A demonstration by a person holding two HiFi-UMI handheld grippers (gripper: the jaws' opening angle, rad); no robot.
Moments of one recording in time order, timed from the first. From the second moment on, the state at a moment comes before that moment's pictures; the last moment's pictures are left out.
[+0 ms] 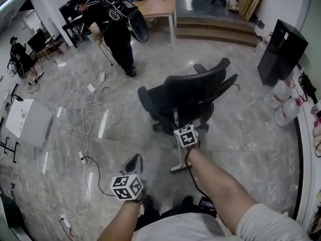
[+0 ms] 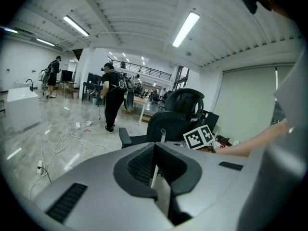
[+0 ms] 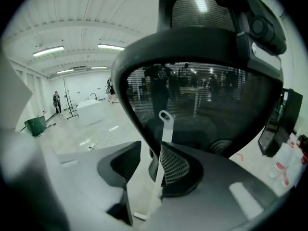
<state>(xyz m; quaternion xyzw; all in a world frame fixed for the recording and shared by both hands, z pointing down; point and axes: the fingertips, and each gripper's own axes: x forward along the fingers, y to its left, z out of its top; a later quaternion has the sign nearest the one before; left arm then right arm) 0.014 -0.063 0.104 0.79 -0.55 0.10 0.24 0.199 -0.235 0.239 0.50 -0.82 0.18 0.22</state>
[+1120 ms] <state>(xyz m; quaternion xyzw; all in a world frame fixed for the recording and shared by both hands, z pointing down) -0.019 -0.066 -0.094 0.89 -0.44 0.04 0.12 0.065 -0.051 -0.098 0.49 -0.87 0.07 0.05</state>
